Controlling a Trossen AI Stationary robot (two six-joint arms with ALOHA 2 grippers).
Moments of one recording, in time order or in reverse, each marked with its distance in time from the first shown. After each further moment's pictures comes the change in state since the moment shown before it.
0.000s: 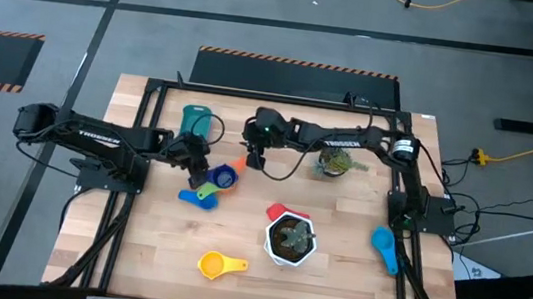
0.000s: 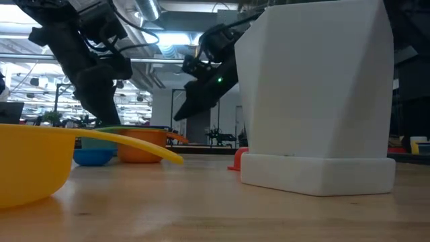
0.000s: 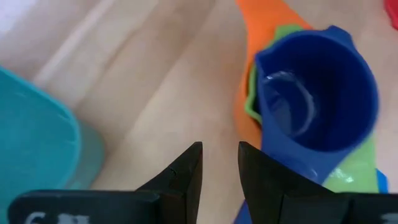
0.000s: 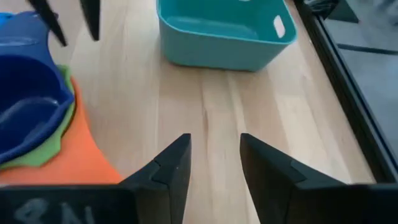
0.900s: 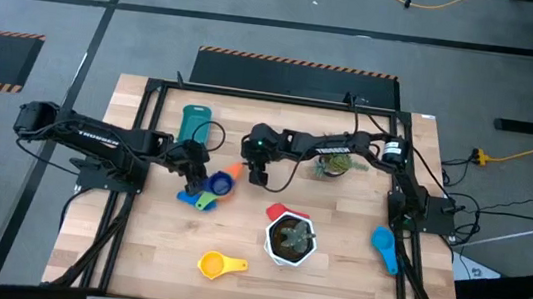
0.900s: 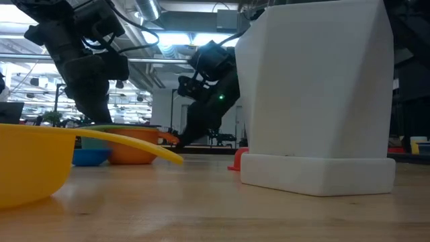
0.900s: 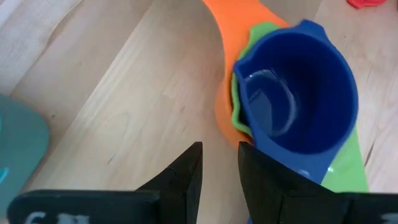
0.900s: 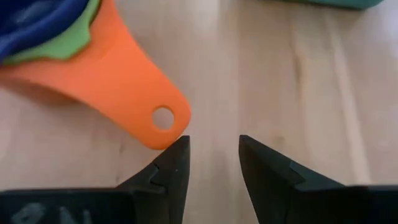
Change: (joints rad) left arm -0.061 0.000 0.000 -0.017 0.089 -0.051; right arm 0.045 0.076 -0.001 -0.118 -0.091 0.000
